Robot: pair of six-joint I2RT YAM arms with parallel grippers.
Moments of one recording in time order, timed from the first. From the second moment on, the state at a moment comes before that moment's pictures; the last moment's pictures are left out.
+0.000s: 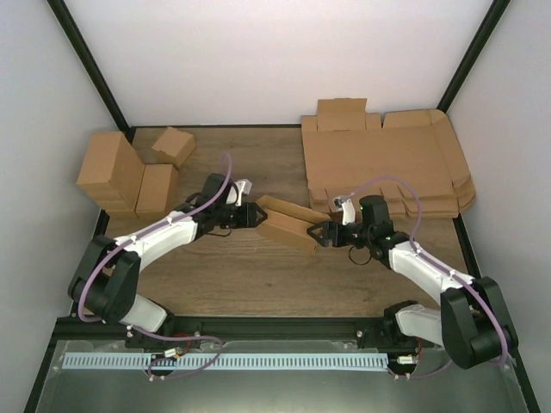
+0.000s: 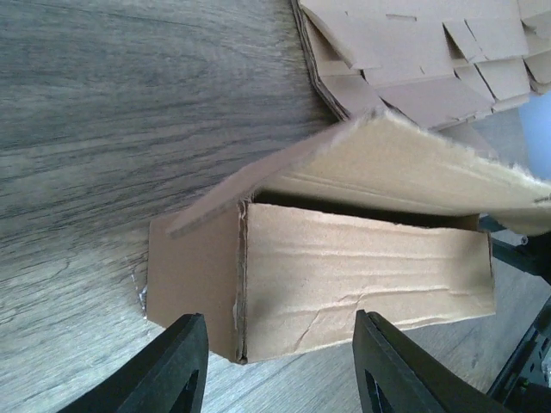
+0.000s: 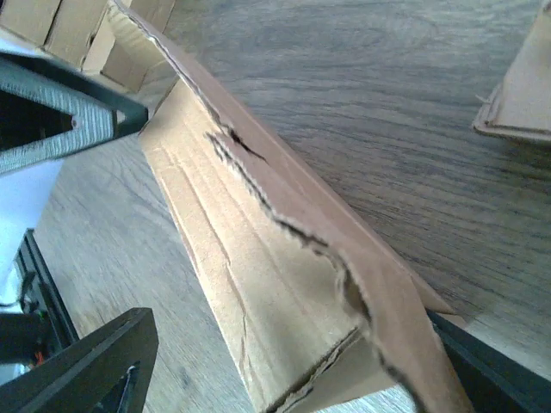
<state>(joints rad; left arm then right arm) -0.52 1.49 0.85 -0.17 0.44 -0.54 0.32 1.19 0.50 -0.02 -0.64 0.37</state>
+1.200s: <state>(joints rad) -0.51 1.67 1.22 -0.46 0.38 -0.04 0.32 0.99 0.63 -0.42 -0.54 0.39</state>
